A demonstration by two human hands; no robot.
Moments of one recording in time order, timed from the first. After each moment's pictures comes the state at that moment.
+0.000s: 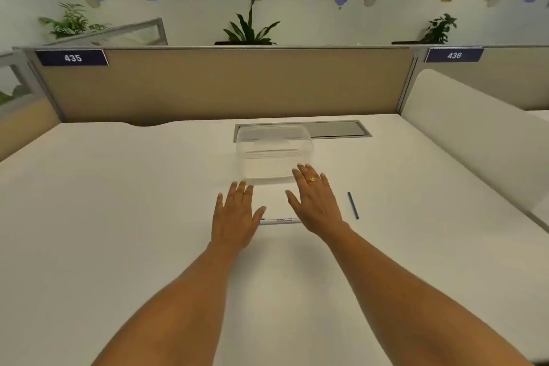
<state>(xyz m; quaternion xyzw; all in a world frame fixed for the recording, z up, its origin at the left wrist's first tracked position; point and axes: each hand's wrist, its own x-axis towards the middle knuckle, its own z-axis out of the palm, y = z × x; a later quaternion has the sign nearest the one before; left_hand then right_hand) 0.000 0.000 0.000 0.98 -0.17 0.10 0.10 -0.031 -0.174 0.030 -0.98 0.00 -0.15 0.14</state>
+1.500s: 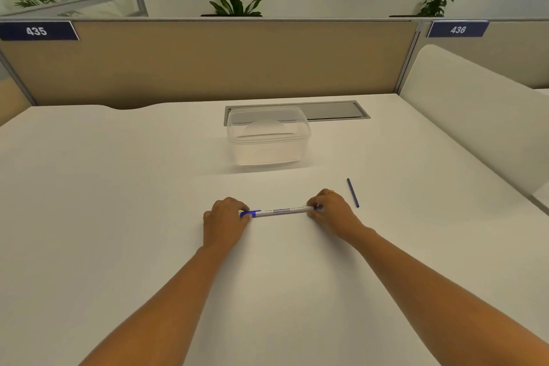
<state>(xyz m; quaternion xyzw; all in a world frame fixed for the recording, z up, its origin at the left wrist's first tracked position) 0.011 0.007 -0.022 0.97 -0.11 0.03 0.23 -0.034 -0.224 -0.020 -0.96 0.05 -0.03 0.28</state>
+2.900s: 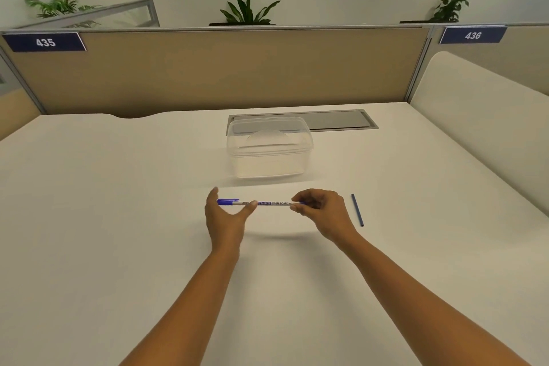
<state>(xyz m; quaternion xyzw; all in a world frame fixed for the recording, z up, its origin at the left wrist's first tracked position) 0.008 -0.028 0.013 0.75 0.13 0.05 0.65 -0.025 -0.203 0.022 -0.80 0.07 -0.09 0.59</state>
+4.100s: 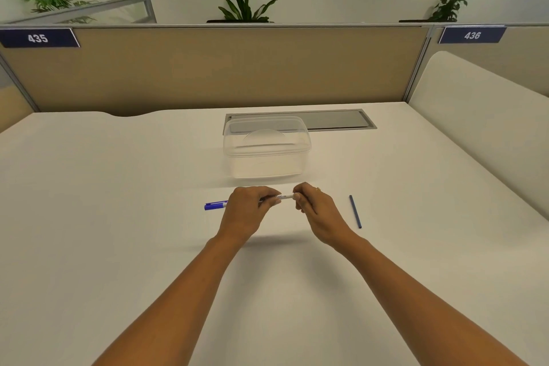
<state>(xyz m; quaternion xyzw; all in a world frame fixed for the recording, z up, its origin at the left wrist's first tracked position) 0.023 -0.049 0.031 0.88 -0.22 0.08 0.42 -0.017 -0.207 0.014 -0.88 -0.06 -0.13 0.45</state>
